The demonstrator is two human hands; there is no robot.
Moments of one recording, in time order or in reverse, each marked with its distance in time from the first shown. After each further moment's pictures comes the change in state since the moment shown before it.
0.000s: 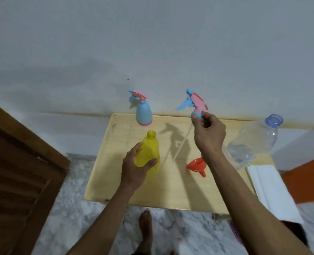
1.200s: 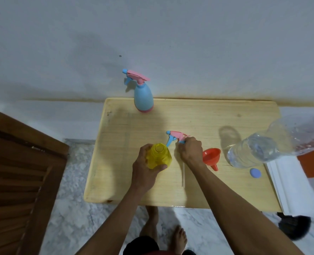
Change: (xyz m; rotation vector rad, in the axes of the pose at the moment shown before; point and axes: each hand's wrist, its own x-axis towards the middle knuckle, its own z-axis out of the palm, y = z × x) left_hand 0.038 -0.061 0.029 0.111 -0.101 -0.025; right_hand 0.008 0.144 0.083 -0.709 -0.440 0.319
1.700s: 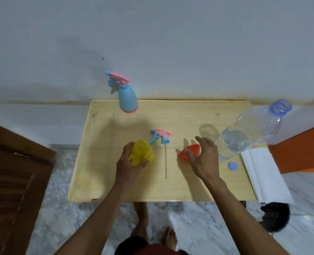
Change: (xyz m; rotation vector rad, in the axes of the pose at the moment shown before) left_hand -0.006 0.002 0.005 -0.018 0.014 0.012; right_hand -0.056 0.080 -0.074 0.002 0.247 -0.251
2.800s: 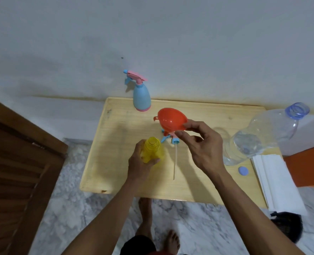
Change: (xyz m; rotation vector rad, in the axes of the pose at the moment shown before) left_hand -0.006 -0.001 0.003 0.040 0.041 0.009; right_hand -0.015 -0.090 -0.029 0.680 -0.016 -0.283
